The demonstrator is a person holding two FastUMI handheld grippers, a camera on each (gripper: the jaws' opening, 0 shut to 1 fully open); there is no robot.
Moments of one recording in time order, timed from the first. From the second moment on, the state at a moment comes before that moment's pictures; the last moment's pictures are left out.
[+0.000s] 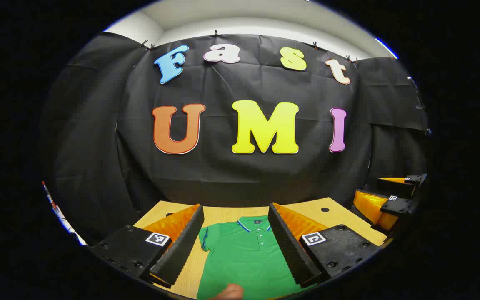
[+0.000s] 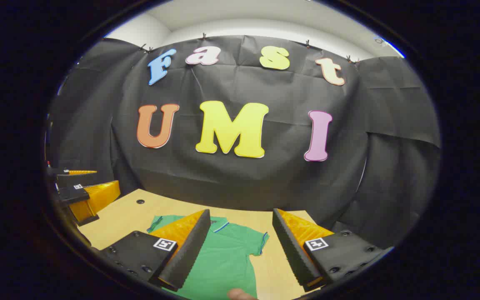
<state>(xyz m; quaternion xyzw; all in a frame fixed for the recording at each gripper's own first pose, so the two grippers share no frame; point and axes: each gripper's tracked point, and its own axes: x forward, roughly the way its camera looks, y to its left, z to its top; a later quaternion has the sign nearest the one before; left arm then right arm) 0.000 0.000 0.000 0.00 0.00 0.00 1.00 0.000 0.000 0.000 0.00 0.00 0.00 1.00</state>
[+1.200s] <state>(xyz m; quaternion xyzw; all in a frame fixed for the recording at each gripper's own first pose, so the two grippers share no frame) 0.014 -0.037 -0.001 0.02 0.01 0.04 1.00 0.105 -0.057 -0.127 0.02 0.12 -0.02 0.99</state>
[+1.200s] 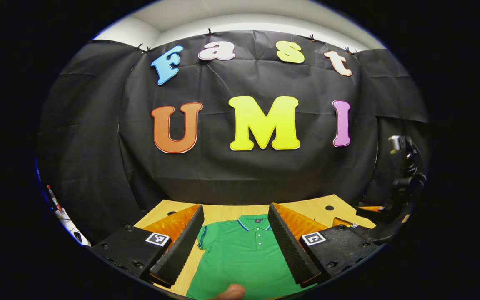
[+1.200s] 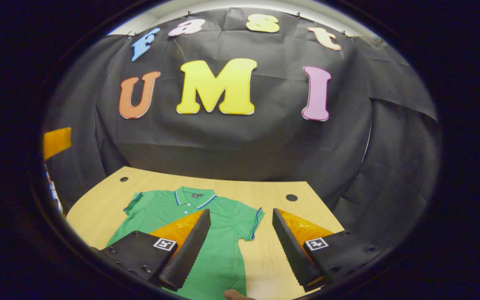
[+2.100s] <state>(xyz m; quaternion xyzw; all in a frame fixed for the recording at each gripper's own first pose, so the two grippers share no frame) 0.005 -0.051 -0.062 0.04 0.09 0.09 0.99 0.262 -0.095 -0.317 0.07 0.32 -0.03 0.94</state>
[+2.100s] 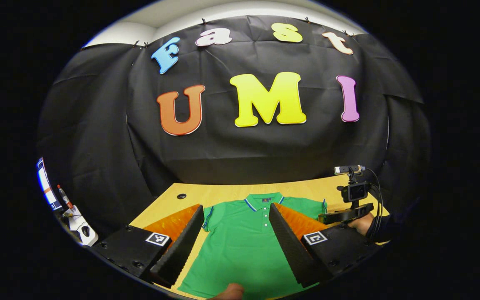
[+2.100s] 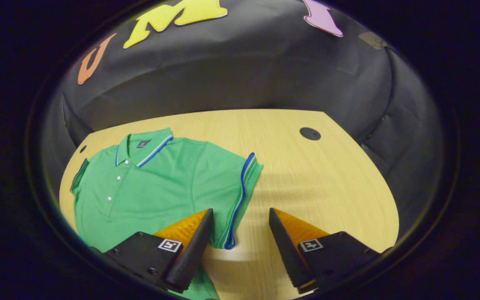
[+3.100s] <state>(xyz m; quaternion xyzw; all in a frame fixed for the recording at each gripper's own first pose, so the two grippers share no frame) 0.009 -0.035 -0.082 0.01 0.12 0.11 0.99 0.275 -0.078 -0.275 0.01 0.27 0.01 0.96</state>
